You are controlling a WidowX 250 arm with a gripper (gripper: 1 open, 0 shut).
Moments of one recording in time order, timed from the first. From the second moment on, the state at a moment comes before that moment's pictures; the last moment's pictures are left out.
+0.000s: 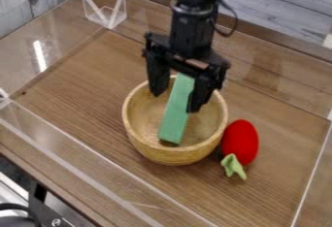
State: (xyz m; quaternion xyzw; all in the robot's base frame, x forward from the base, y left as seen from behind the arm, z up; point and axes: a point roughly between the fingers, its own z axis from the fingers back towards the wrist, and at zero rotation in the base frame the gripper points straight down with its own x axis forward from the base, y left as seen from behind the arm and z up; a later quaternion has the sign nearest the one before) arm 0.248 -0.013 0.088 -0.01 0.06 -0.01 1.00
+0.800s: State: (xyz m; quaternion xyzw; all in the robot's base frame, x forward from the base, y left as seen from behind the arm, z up) arm 0.247 0.009 0.078 -0.03 0.04 -0.02 1.00
